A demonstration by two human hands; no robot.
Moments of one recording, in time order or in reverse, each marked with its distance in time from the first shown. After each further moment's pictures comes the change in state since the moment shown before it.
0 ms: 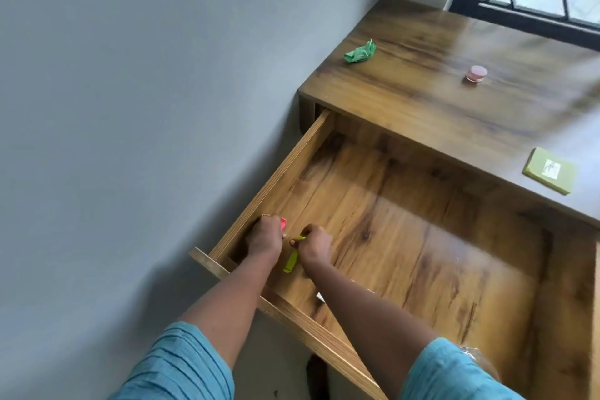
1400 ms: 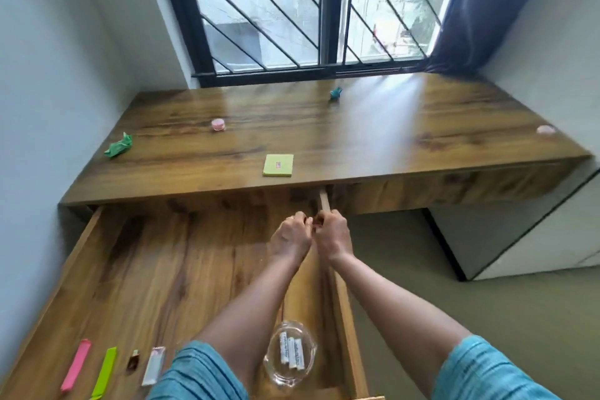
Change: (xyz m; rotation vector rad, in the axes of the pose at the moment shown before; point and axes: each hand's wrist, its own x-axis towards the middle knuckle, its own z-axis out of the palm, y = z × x) left_hand -0.185 0.376 0.087 -0.052 0.040 0.820; right_hand -0.053 0.201 -0.361 0.049 0.707 -0.100
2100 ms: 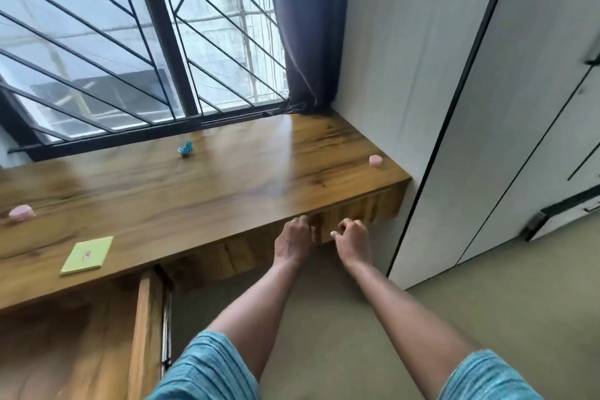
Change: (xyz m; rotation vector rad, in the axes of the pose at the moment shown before) left_hand 0.065 0.353 0.143 0.037 -0.105 0.323; right_hand 0.114 0.257 -0.294 -0.055 0.290 0.256
